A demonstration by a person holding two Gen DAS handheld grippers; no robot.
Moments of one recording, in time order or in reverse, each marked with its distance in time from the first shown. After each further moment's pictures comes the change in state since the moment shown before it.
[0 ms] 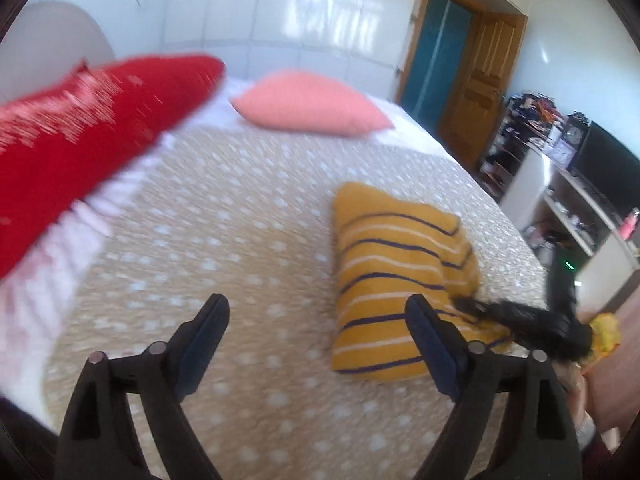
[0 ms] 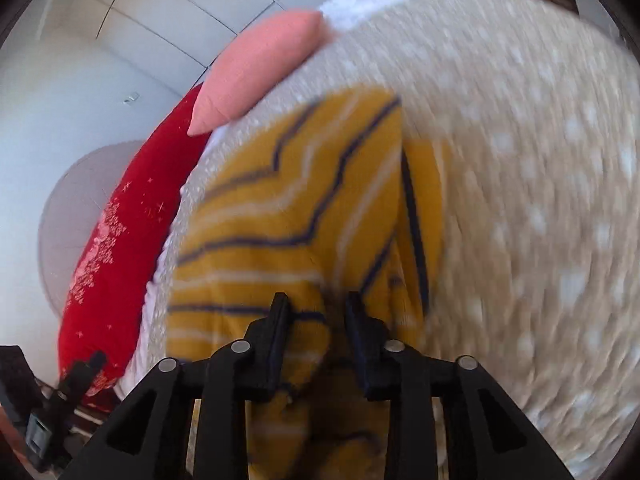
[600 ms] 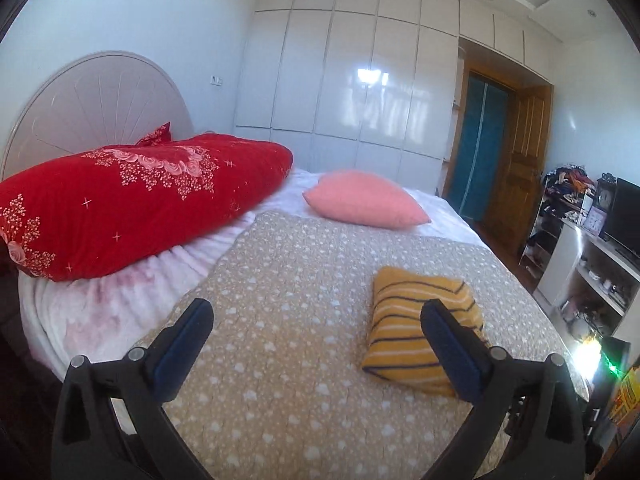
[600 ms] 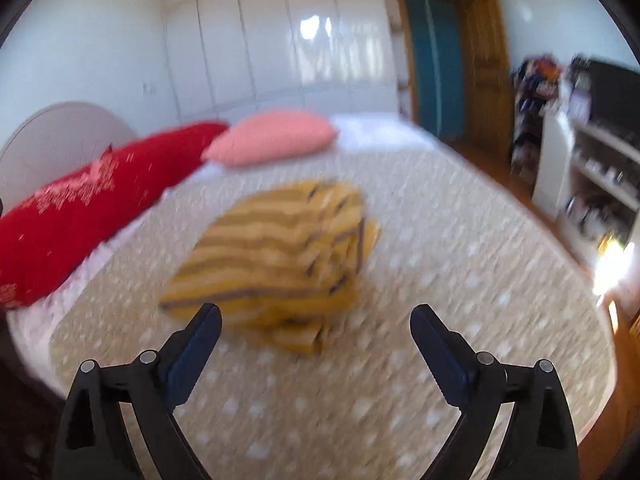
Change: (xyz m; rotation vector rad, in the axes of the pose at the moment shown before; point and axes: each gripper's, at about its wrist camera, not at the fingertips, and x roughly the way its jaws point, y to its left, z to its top) left arm -0.139 0.000 -0.042 -0.101 -0.319 0.175; right arm -0.101 0.098 -0.118 -0.411 -0.274 -0.352
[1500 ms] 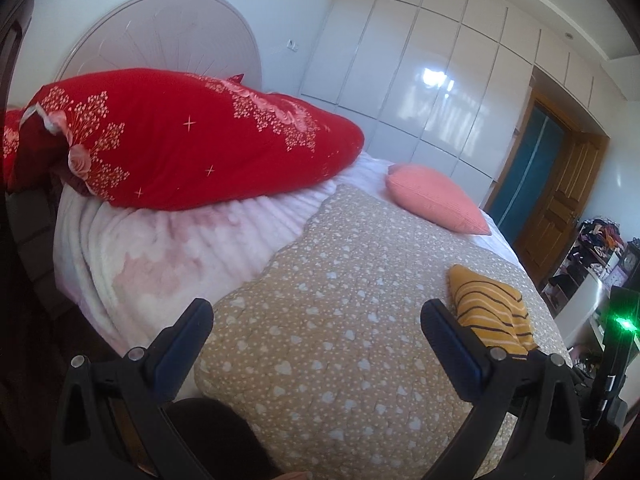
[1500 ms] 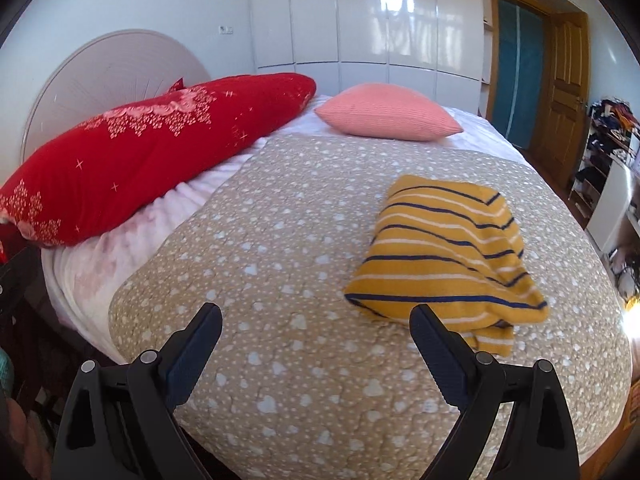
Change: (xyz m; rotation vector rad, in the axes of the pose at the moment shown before) left arm -0.006 0.150 -0.038 -0.250 0.078 0.098; right arm 0.022 0.194 0.005 -0.265 0.065 0.057
